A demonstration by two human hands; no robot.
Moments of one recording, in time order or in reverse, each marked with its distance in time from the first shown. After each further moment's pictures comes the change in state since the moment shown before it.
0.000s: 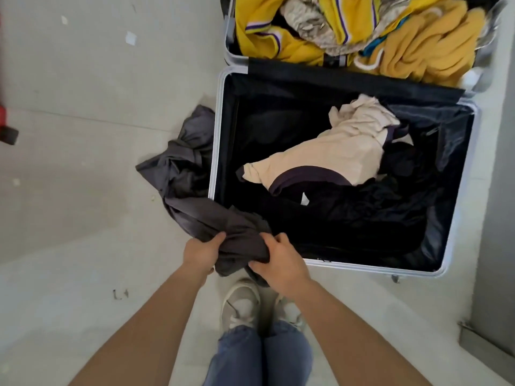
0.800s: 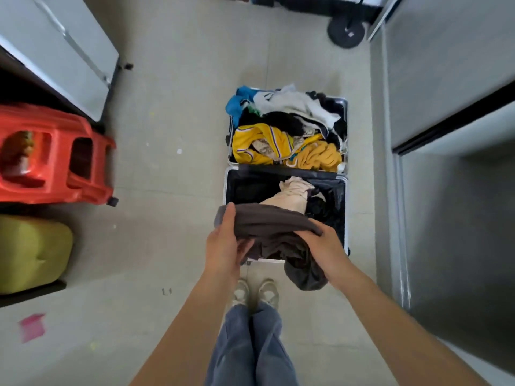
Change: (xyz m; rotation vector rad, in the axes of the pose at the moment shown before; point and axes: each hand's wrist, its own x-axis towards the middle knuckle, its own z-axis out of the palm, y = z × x) left_hand -0.456 0.105 -0.102 -0.652 -0.271 0.283; right_hand -0.375 -0.122 -0.251 0.897 0.272 -0.127
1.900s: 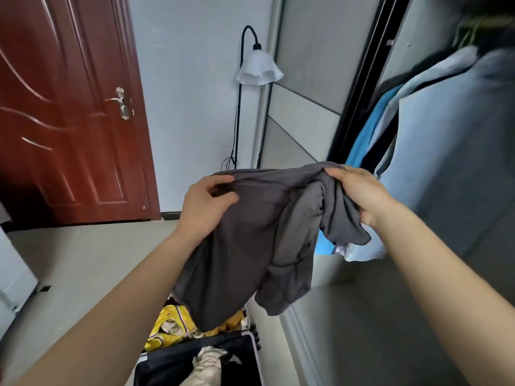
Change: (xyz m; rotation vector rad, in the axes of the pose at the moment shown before) left_hand -0.372 0.156 0.277 0.571 -0.581 1.237; right_hand -0.323 -0.331 -0.334 0.173 0.498 -0.602
